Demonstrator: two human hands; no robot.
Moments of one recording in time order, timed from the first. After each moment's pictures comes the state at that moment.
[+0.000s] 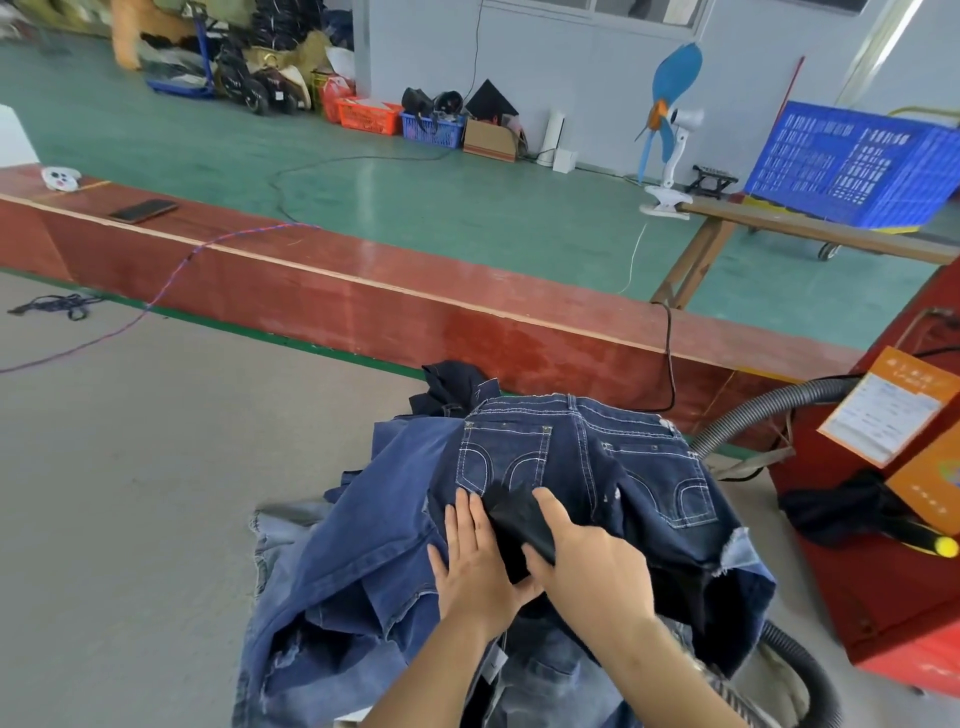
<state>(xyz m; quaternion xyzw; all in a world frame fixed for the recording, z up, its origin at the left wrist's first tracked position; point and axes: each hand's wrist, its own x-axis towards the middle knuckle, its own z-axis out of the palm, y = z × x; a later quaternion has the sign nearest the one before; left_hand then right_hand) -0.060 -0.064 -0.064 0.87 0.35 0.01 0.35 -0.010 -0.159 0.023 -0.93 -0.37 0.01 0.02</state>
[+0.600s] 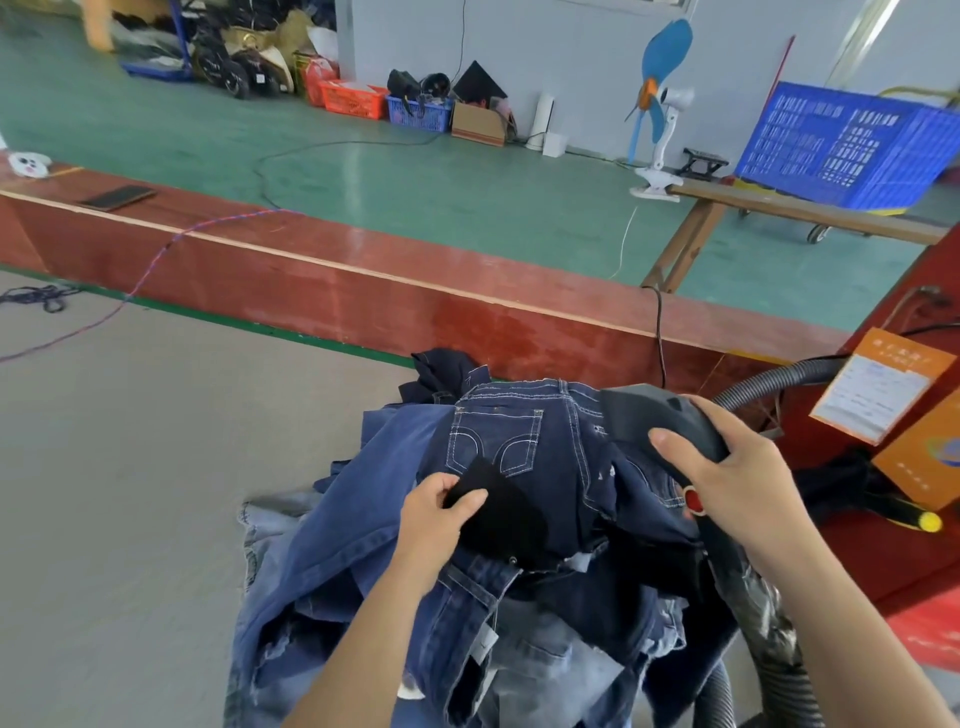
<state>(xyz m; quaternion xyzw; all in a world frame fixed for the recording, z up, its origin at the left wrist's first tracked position) -0.064 -0.016 -0.046 0.64 0.34 0.19 0.66 0.063 -0.221 0.094 -0.89 -0.19 0.02 0.42</state>
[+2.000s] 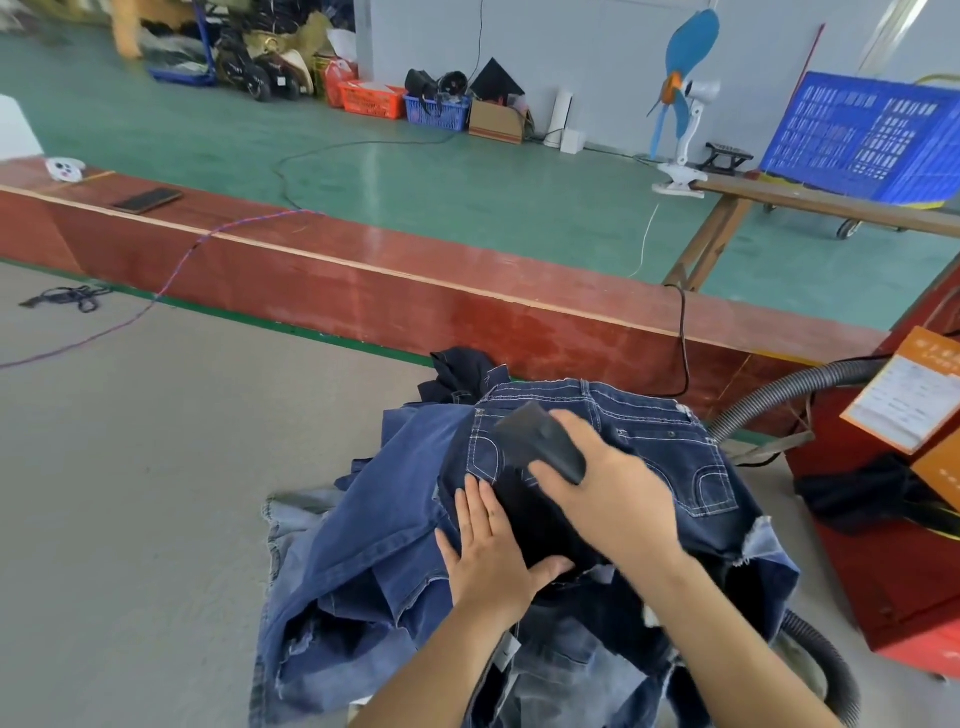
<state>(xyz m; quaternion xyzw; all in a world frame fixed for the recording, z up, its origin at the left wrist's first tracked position) -0.057 -0.063 -0.062 0.88 0.35 -0.05 0.30 0.019 -0.139 0.052 -0.92 -0.35 -0.02 0.18</state>
